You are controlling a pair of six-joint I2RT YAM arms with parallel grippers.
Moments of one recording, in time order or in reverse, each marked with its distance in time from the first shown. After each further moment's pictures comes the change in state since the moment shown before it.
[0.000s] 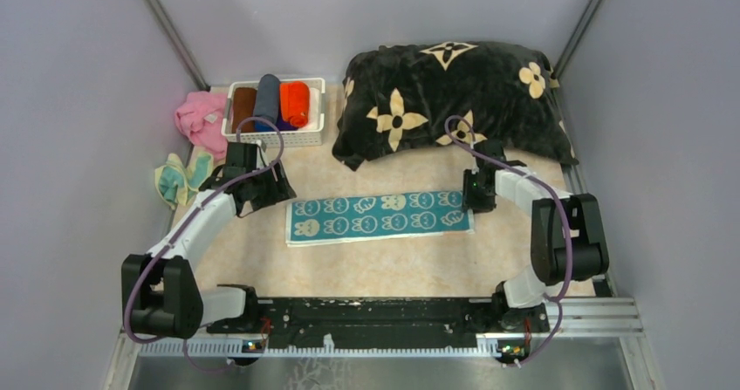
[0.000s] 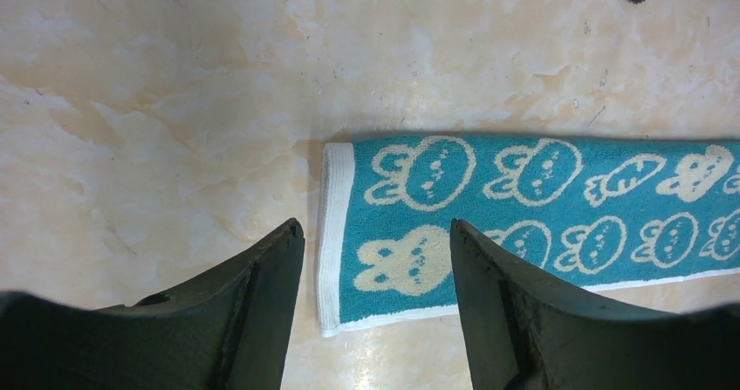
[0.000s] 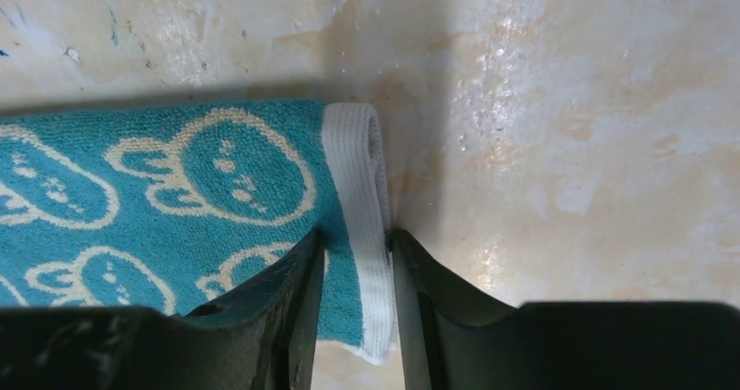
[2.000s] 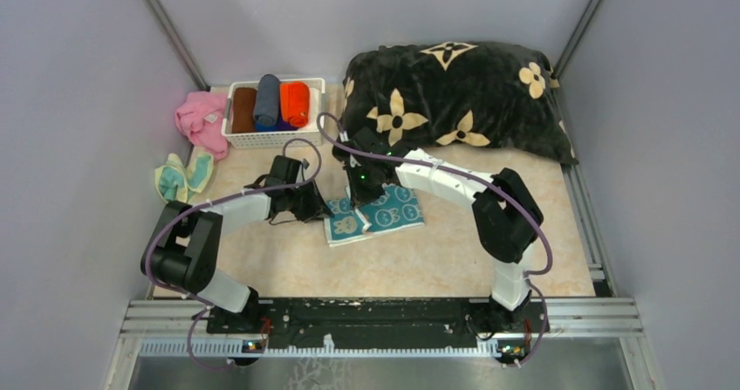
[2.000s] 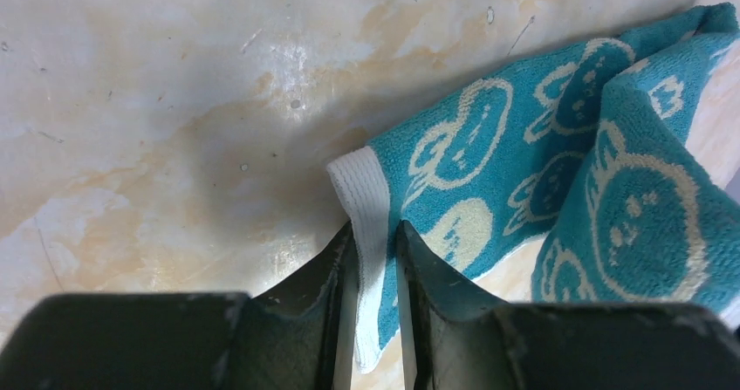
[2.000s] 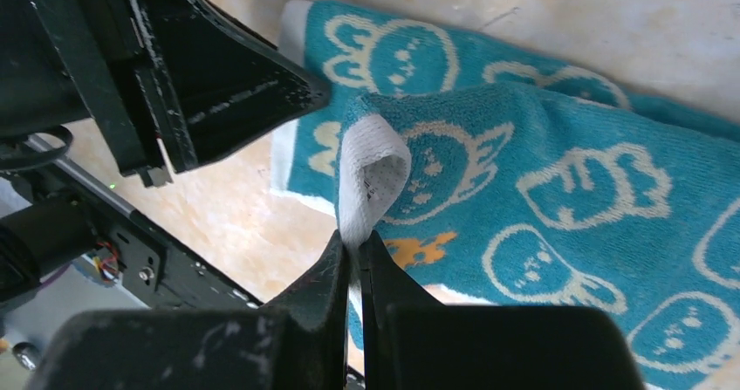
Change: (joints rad) left arm -0.230 0.284 -0.110 0.340 0.200 -0.275; right arm 0.697 0.312 0.617 -0.127 -0.153 0.229
